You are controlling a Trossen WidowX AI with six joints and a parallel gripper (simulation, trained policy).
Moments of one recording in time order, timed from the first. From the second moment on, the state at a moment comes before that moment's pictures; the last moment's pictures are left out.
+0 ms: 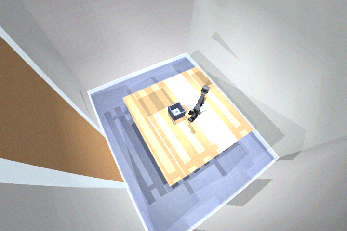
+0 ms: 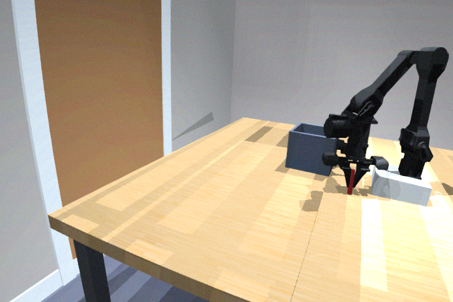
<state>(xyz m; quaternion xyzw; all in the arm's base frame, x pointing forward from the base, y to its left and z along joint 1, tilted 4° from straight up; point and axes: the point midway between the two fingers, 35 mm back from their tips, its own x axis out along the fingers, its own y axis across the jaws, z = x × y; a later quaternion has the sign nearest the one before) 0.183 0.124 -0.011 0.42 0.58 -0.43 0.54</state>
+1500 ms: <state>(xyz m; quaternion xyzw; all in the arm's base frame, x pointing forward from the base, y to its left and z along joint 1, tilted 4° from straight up) 0.269 0.088 0.141 0.51 0.49 -0.34 0.61</state>
